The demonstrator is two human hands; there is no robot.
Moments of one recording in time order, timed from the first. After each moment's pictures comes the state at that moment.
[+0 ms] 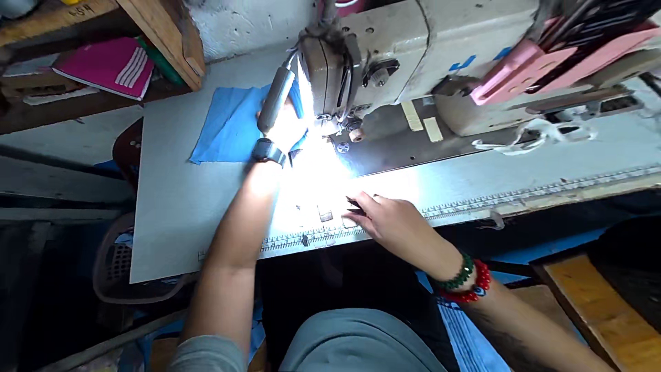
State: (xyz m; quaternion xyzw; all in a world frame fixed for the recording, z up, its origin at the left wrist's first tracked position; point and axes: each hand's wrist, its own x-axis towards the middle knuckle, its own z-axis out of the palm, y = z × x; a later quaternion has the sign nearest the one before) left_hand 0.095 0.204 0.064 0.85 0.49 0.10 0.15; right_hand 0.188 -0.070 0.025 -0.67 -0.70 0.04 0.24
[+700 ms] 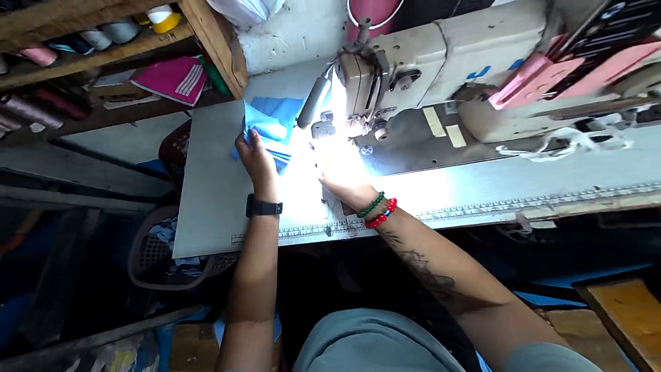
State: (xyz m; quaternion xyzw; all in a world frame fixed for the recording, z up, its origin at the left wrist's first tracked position) left_hand -0.012 0.154 0.067 0.48 0.42 0.64 0.42; right_hand 0.120 0.034 0.041 -0.67 -0.61 0.20 0.38
